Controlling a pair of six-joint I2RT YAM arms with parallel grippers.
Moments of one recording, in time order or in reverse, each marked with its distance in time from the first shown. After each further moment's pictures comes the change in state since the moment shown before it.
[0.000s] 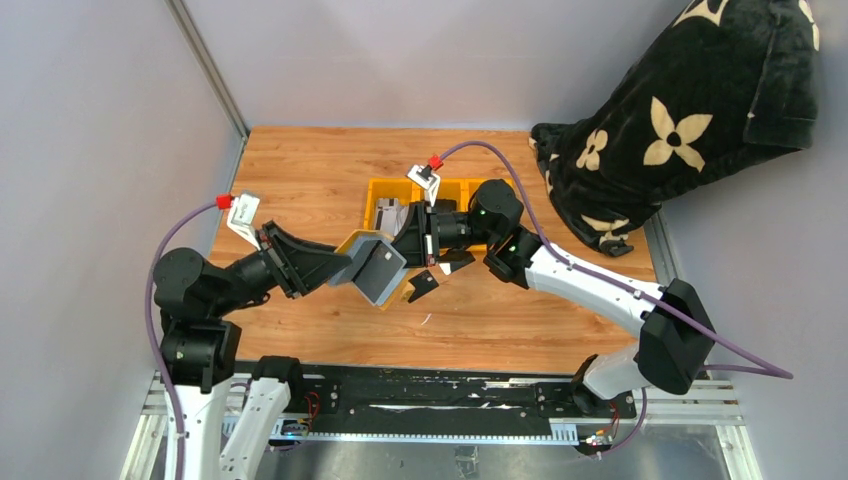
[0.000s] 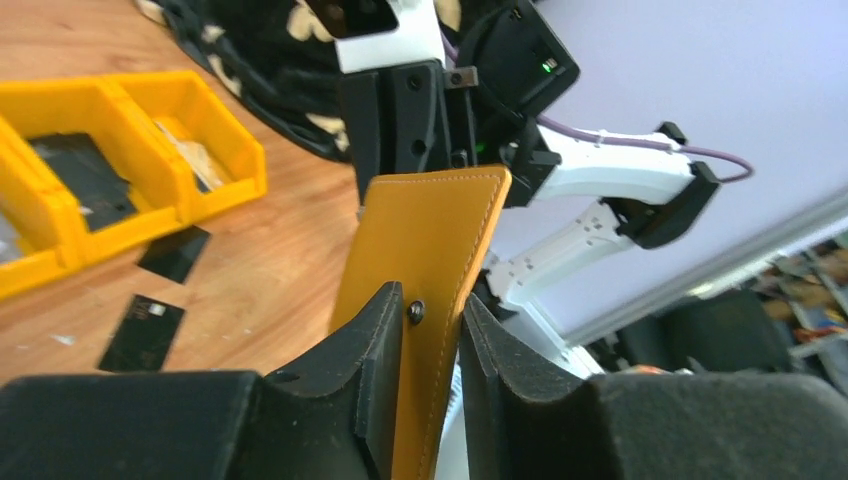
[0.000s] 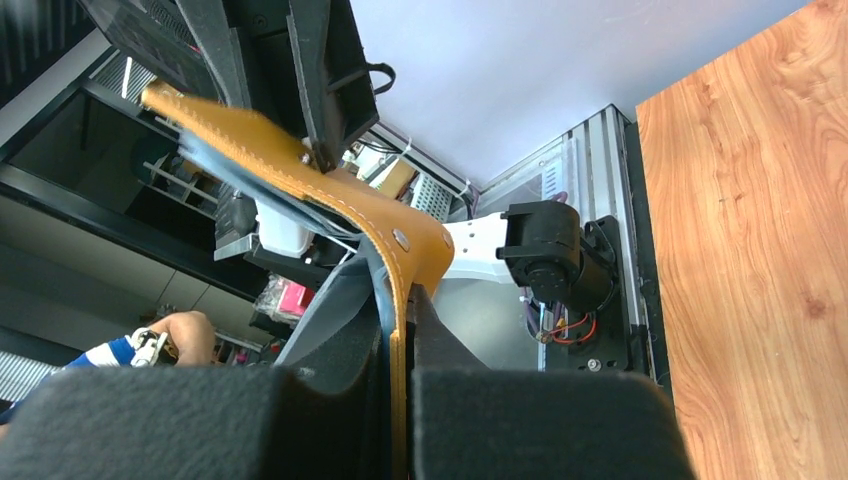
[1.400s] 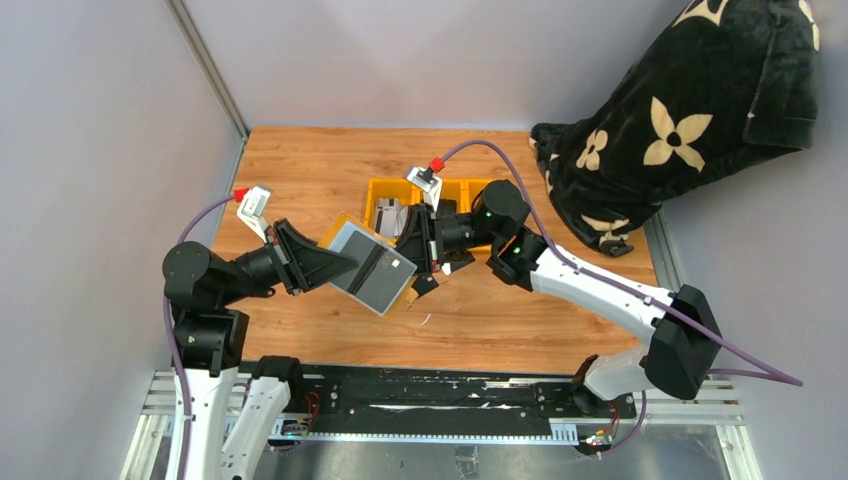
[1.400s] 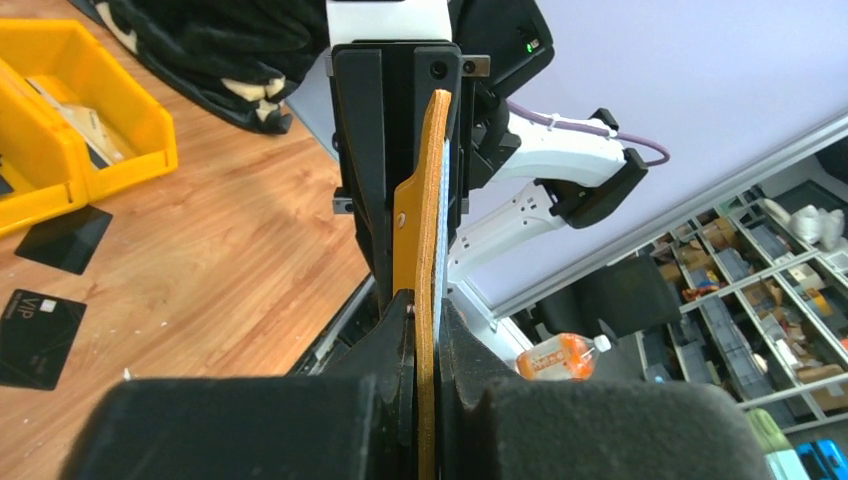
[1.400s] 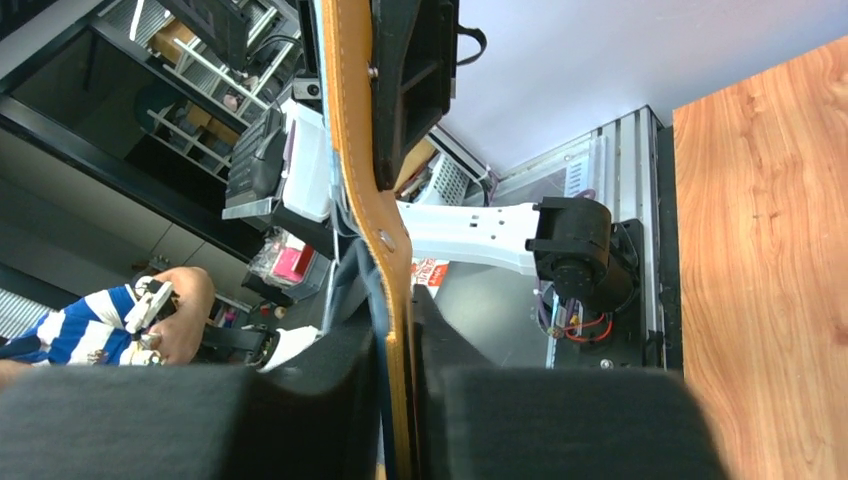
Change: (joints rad) left arm -0.005 0.023 -0.063 0.156 0.117 -0.160; right arm 0.022 -0.032 0.011 0.016 -0.050 -0.027
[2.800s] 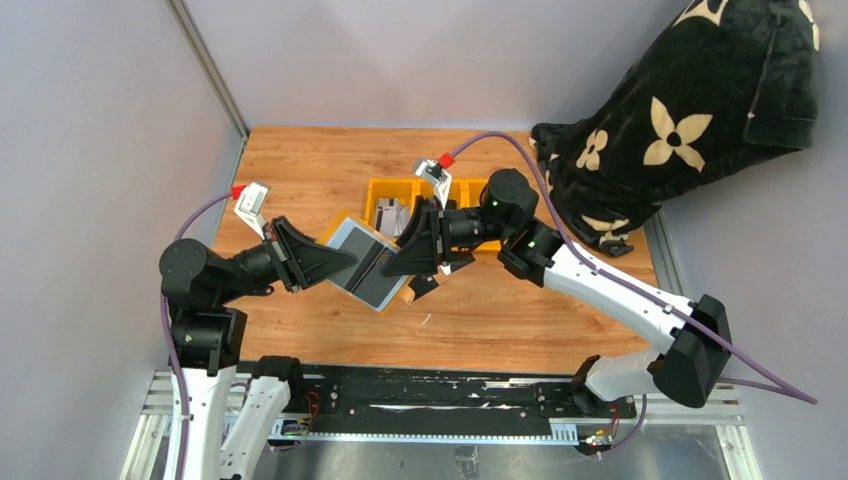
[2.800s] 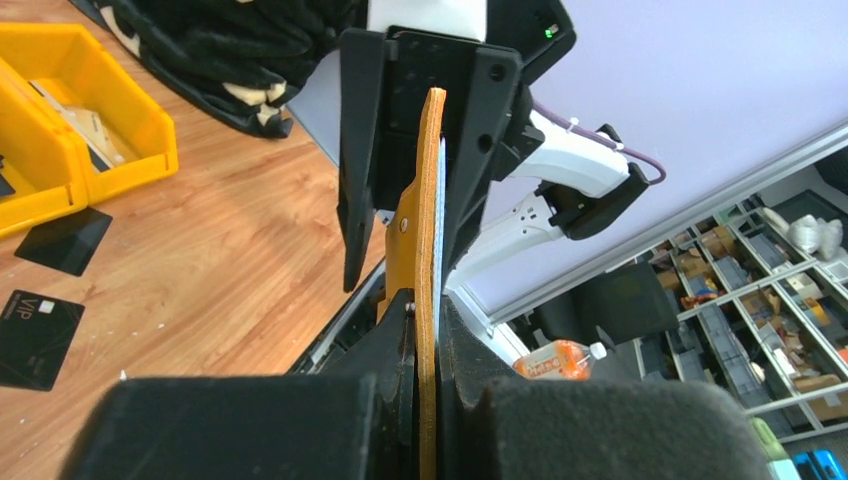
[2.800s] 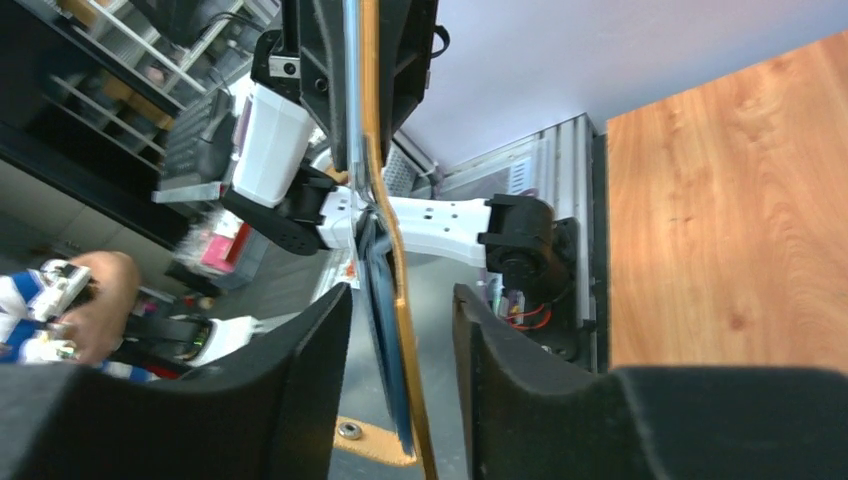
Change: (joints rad) left arm 0.000 0.016 0.032 -0.016 -0.022 -0.013; right arm -0.025 -0.071 0.078 -0.274 0.016 -0.267
